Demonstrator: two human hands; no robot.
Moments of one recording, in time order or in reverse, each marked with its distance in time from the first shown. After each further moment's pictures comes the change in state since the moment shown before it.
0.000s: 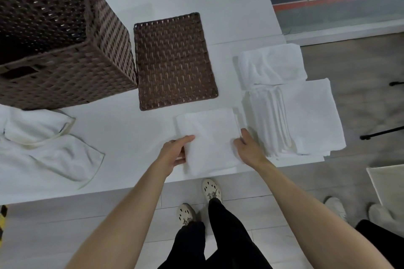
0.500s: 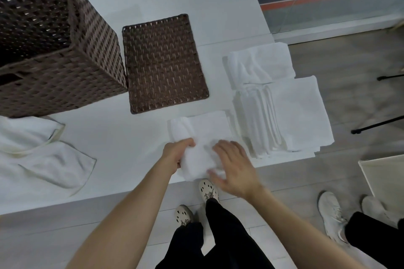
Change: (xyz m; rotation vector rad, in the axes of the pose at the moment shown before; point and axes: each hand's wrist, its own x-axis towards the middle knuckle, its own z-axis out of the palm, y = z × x) left_hand 0.002 0.007 0.036 0.061 0.096 -0.113; right_hand -0.057 0.027 0.030 -0.580 0.364 -0.877
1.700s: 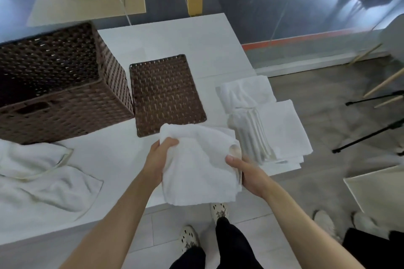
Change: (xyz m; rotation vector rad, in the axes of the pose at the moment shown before) left_hand -0.103 0.044 -0.069 -0.153 -0.180 0.409; right_hand 0.048 -0.066 -0.132 1.374 -0.294 0.839
